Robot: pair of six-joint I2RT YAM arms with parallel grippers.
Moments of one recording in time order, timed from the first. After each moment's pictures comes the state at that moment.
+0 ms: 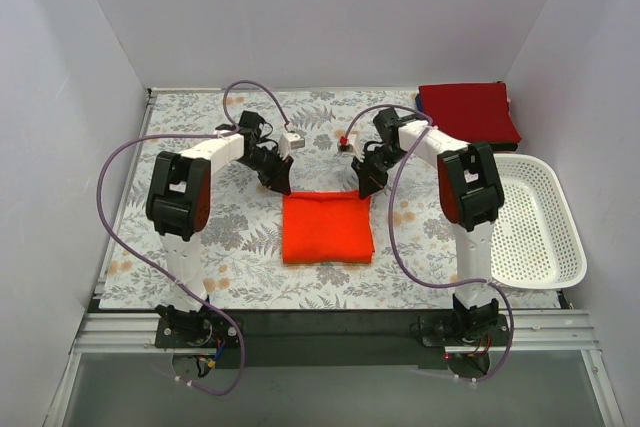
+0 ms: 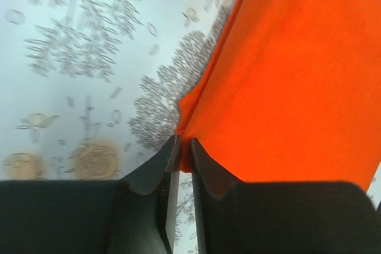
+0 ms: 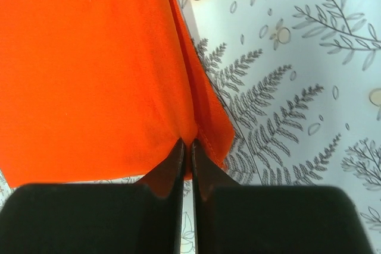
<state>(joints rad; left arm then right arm) -0.26 2.06 1.45 -0.72 0.74 0.64 0.38 2.16 1.62 -0.93 -0.71 -0.82</state>
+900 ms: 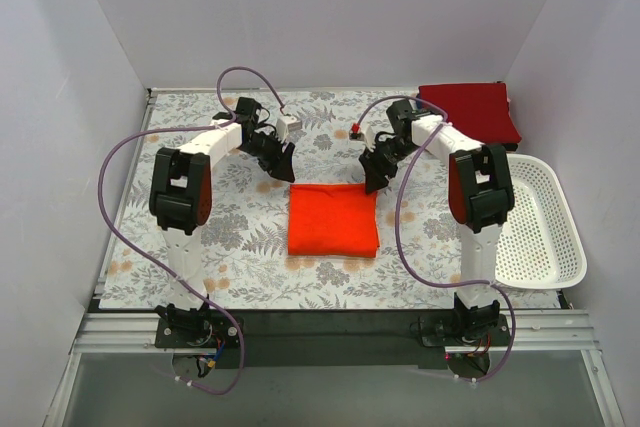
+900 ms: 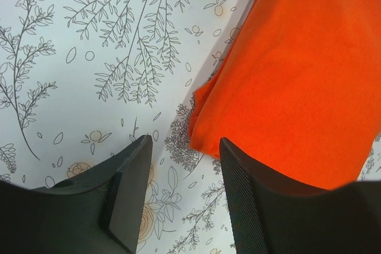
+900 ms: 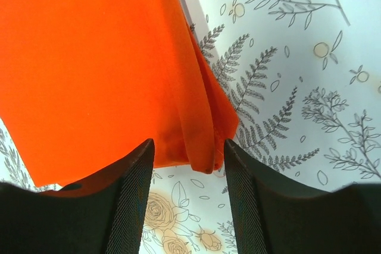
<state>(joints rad) -0.23 2.12 1.61 -0.73 0.77 0.55 0.31 2.11 1.62 -0.93 -0.72 -0.76</state>
